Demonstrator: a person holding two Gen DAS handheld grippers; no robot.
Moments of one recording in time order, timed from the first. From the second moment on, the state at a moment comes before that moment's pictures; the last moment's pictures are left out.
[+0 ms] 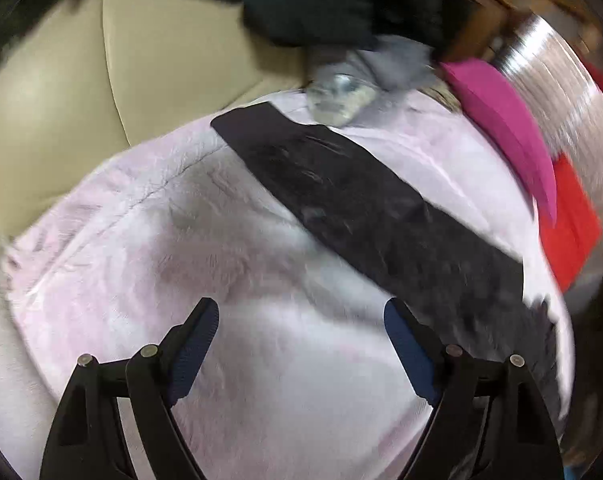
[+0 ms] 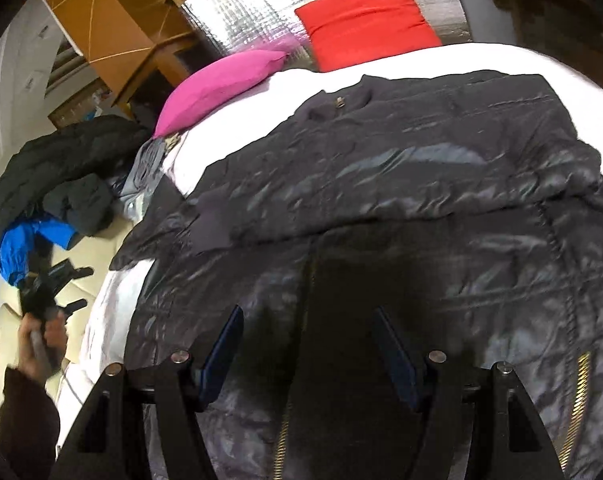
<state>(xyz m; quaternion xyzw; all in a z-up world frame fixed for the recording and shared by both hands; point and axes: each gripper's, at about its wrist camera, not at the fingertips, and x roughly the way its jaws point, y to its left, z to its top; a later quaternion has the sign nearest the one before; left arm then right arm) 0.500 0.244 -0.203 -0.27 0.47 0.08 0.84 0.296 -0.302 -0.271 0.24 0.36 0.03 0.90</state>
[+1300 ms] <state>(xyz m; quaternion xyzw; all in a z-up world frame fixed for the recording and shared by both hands) 0.501 -0.036 -0.044 0.02 0.30 -0.12 0.94 0.246 -0.398 -0.277 0.42 0.24 0.04 0.87</state>
